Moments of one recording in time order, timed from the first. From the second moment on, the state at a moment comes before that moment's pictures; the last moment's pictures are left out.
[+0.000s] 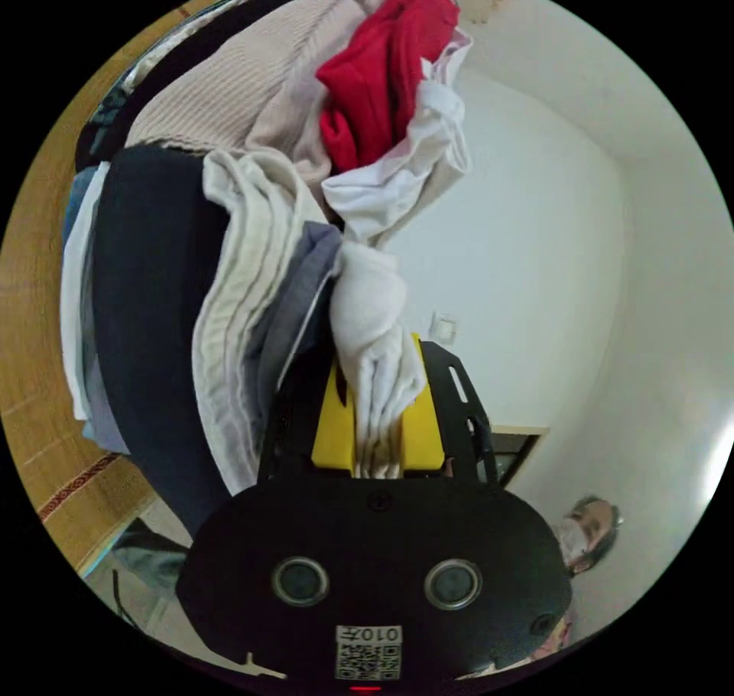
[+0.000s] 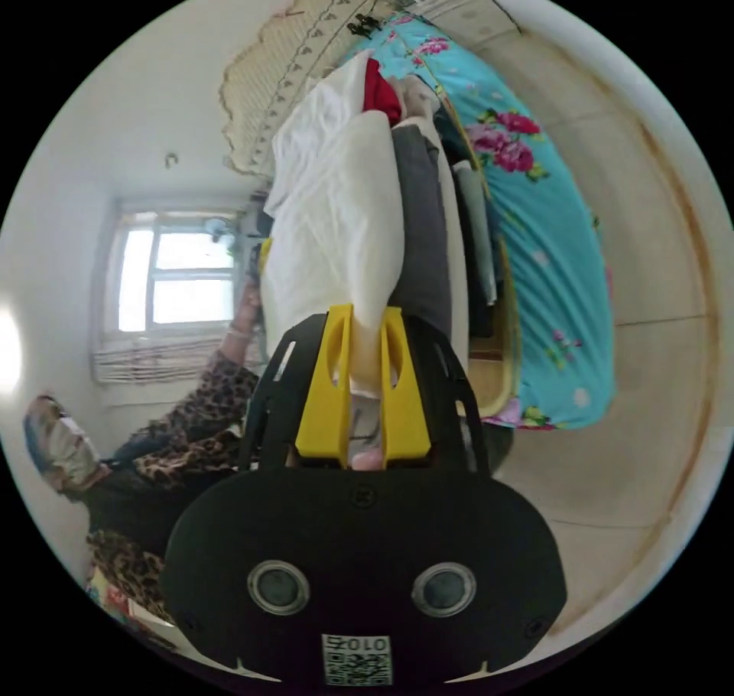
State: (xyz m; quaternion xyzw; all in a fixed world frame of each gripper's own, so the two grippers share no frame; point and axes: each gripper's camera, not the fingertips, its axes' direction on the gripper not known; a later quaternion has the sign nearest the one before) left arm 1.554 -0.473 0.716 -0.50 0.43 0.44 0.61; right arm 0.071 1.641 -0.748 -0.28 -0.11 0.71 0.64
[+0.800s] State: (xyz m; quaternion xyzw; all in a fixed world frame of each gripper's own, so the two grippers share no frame) left arm 1.473 -0.438 0.666 -0.36 0.60 0.37 0.61; right arm 0.090 1.817 -0.766 0.07 -0.24 0.75 0.61
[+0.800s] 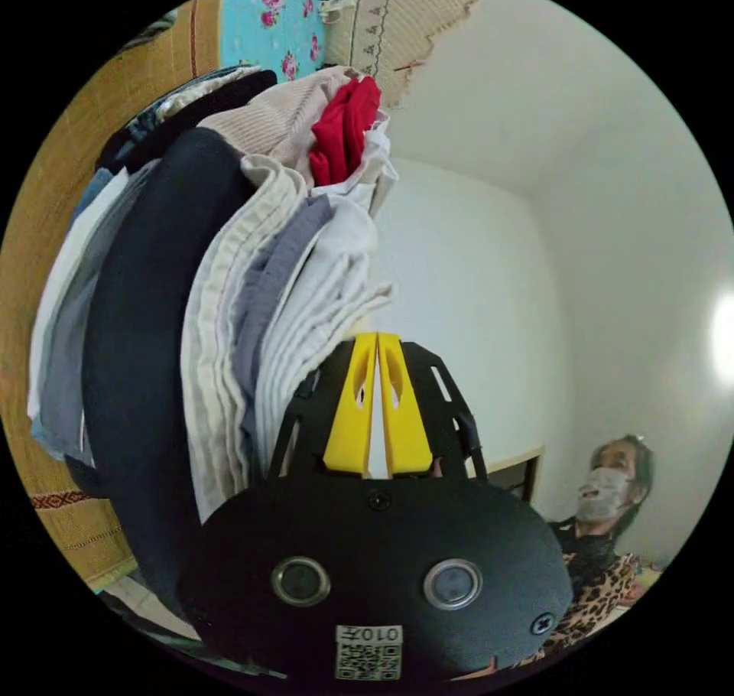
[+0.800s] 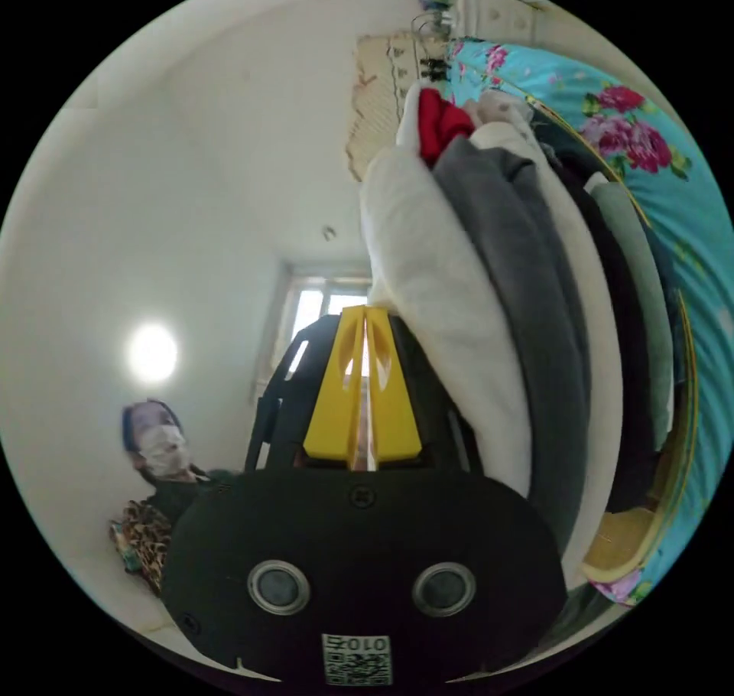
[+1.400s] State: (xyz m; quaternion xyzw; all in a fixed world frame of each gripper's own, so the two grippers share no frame) left arm 1.266 -0.262 0.287 0.20 0.40 0.80 0.40; right arm 0.004 1.423 -0.865 -0.30 0.35 0.18 0.87
